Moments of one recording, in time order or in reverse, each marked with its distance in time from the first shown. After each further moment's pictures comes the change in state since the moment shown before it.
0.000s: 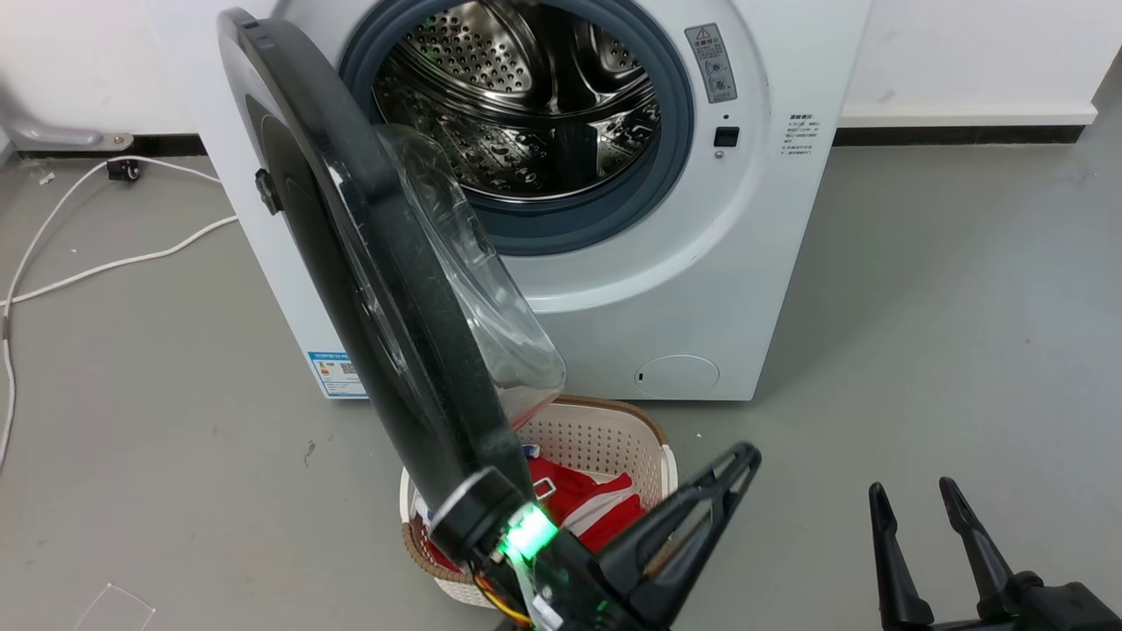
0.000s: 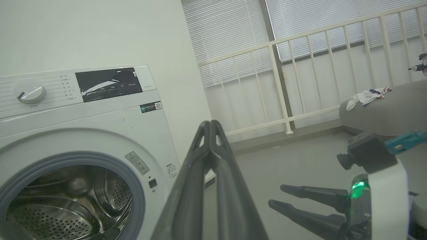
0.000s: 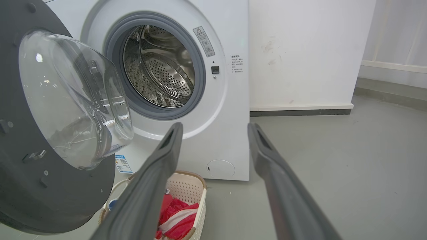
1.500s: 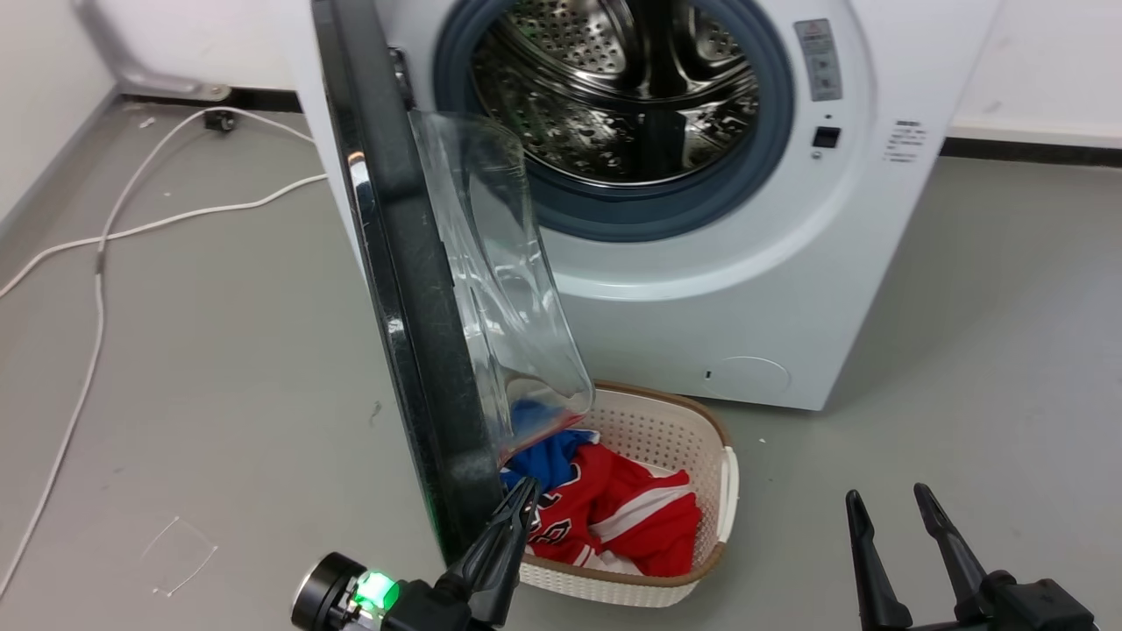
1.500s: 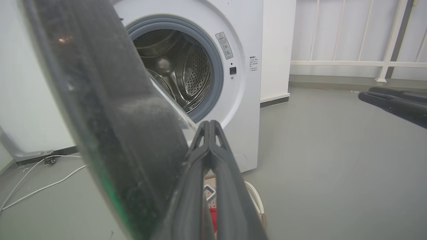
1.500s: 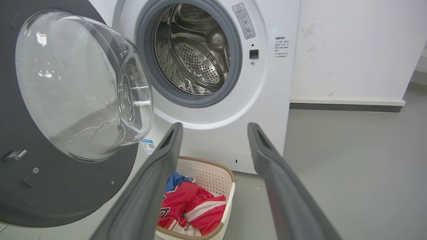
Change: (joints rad) left arm 0.179 0.035 0.276 0.243 -0.078 0.028 -0.003; right arm -0.018 0.000 0.031 0.048 0.009 0.000 0.000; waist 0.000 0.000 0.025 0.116
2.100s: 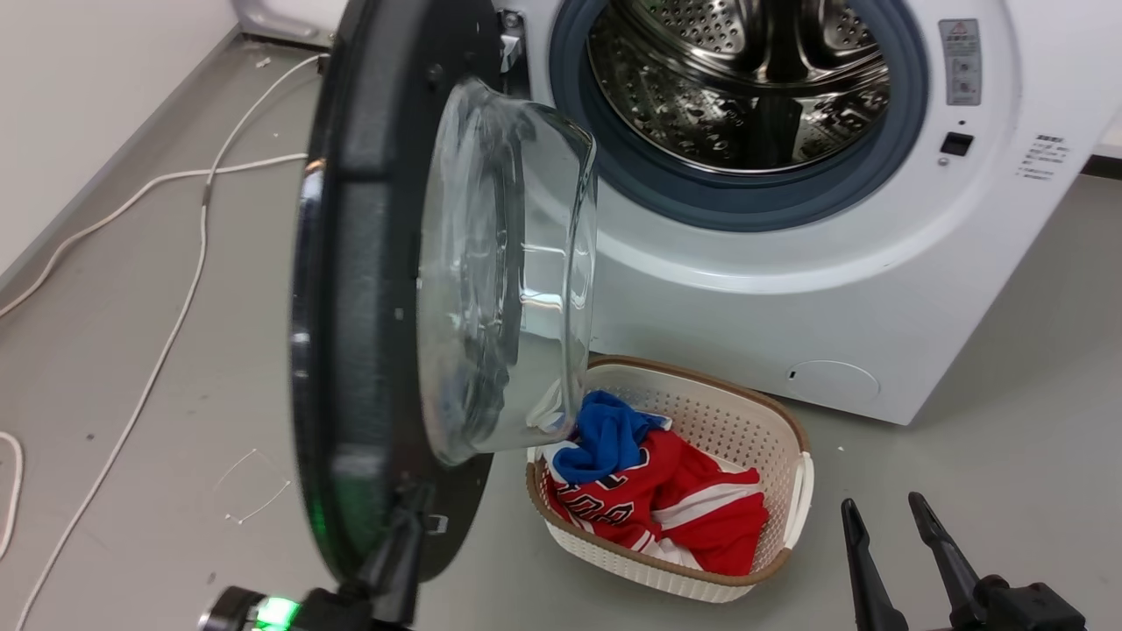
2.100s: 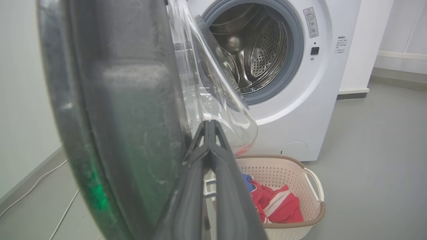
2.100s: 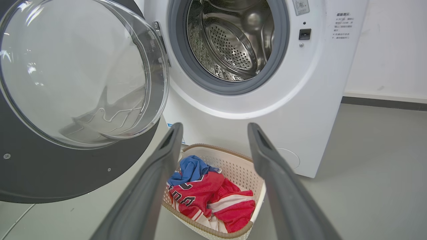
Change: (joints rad) left arm 0.083 0.018 0.131 -0.041 -0.006 0.036 0.001; right arm 0.004 0.000 0.006 0.022 0.003 0.000 0.000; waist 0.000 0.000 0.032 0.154
